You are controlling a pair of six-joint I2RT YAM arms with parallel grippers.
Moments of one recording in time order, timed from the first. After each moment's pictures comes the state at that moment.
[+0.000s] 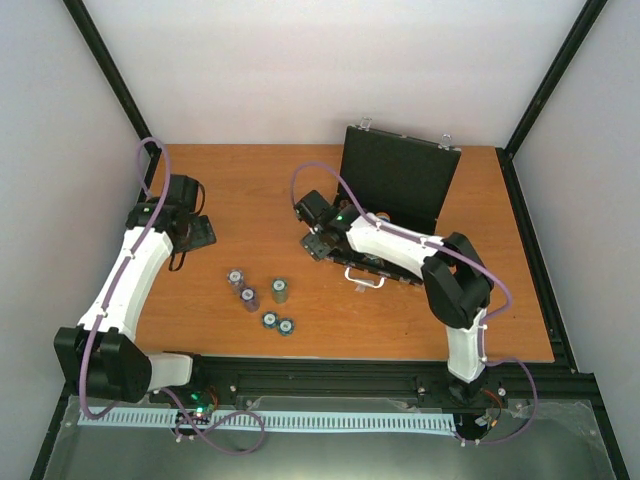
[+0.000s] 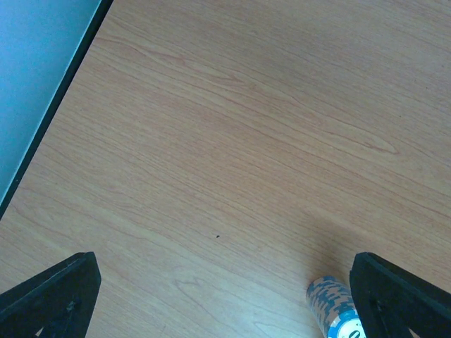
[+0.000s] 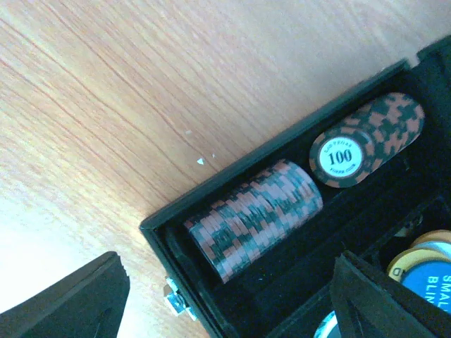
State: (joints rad) left arm -0.09 1.27 1.19 -1.09 -0.35 -0.50; right arm 0.82 1.96 1.50 -0.63 0.31 -0.03
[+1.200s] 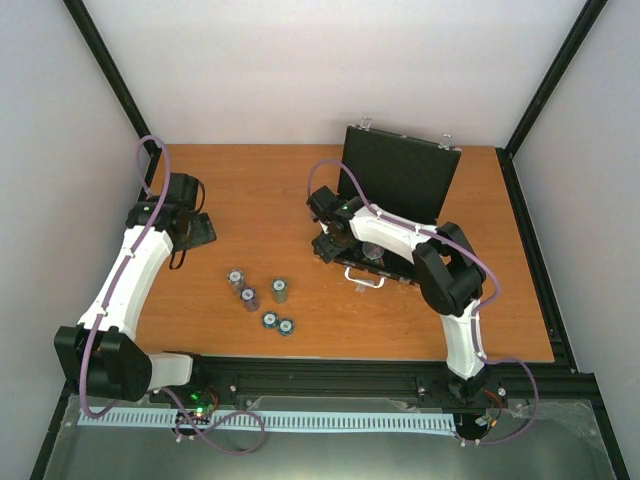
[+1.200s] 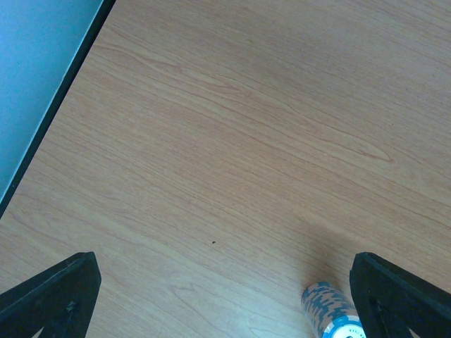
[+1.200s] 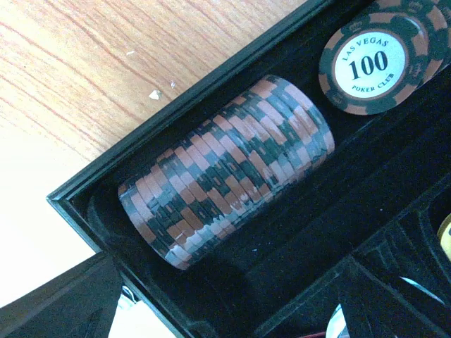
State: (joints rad) left arm -0.09 1.28 1.20 -1.08 -0.34 -0.50; right arm 0.72 2.04 1.56 -0.77 0.18 0.05
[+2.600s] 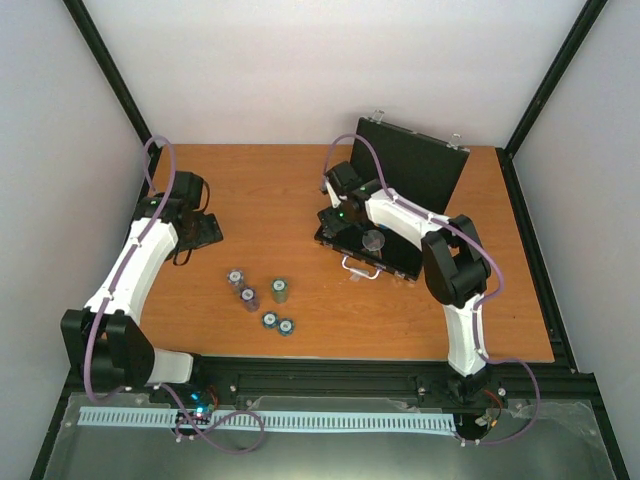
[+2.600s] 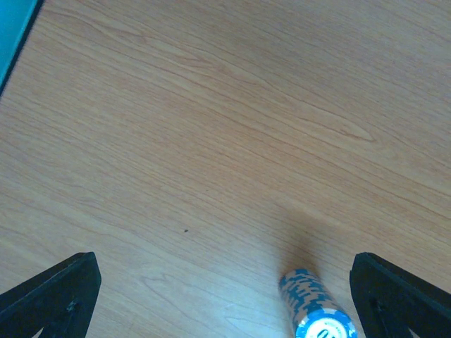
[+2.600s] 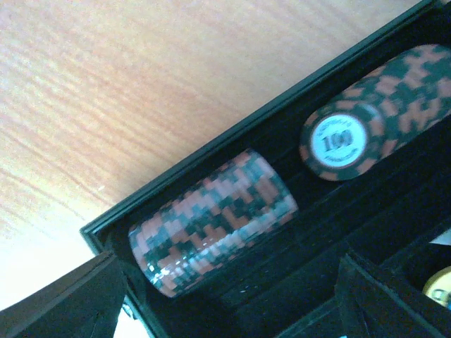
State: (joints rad) left arm -0.09 1.35 1.21 -1.08 -0.28 -0.52; right arm 0.59 2.07 1.65 -0.65 0.04 0.05
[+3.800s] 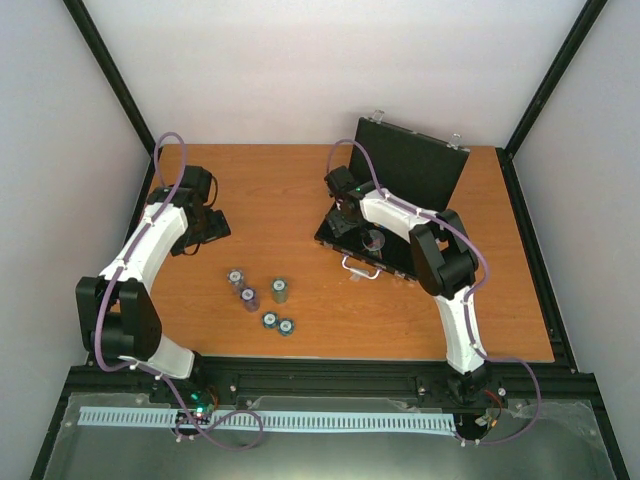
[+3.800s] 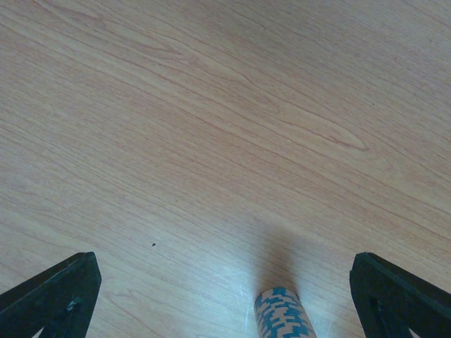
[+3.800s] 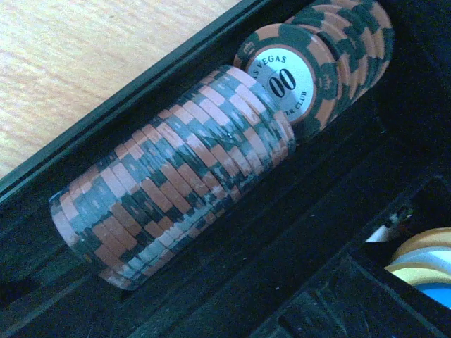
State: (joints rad) left arm -0.09 1.50 1.25 -1.04 -0.22 -0.57; right arm 0.57 2.18 1.69 -0.67 0.21 0.03
